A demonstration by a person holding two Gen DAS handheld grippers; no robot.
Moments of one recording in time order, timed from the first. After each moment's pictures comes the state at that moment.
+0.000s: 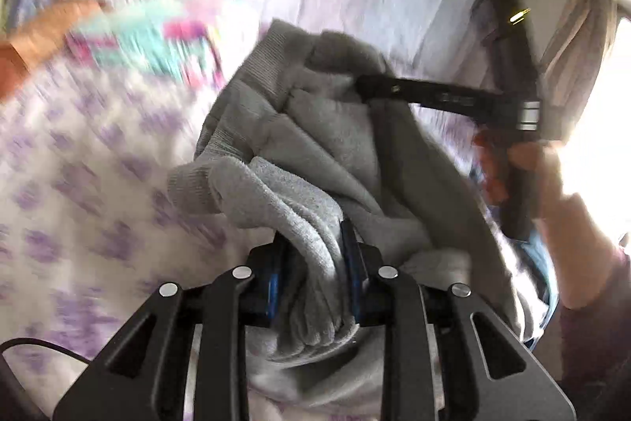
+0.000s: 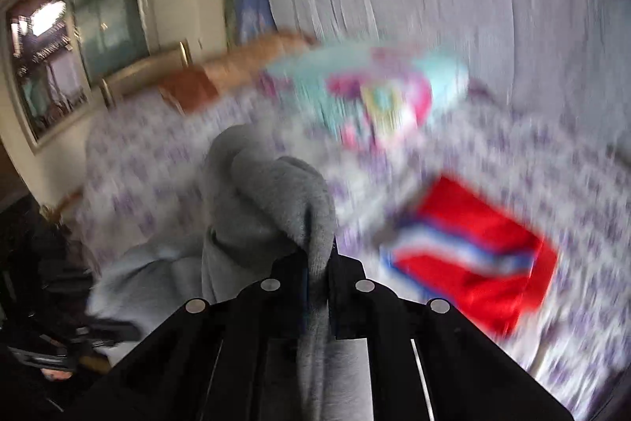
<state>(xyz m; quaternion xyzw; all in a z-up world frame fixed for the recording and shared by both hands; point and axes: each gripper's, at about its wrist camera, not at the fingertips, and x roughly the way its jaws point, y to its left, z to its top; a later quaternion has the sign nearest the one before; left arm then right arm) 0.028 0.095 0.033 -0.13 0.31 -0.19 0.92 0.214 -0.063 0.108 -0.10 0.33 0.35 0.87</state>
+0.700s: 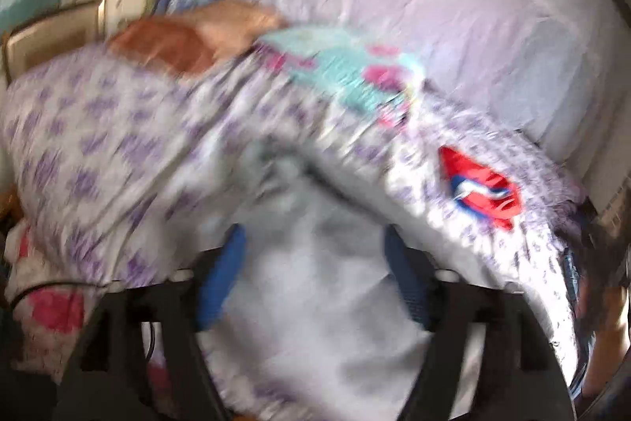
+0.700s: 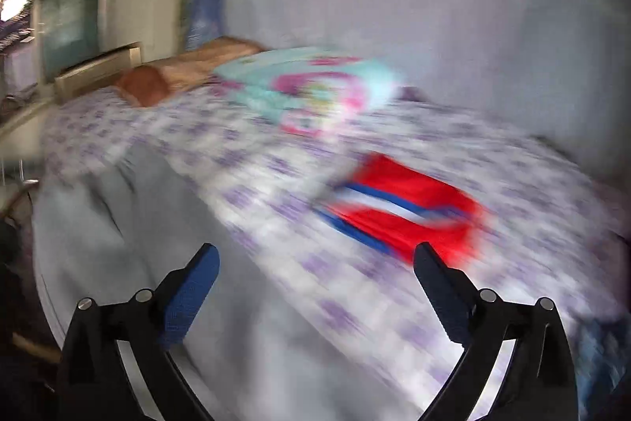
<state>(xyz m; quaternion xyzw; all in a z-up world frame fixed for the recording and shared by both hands) -0.007 0.219 0.053 -0.17 0.31 0.04 0.93 0.107 -0.162 0.091 -0.14 0.29 0.20 0.93</state>
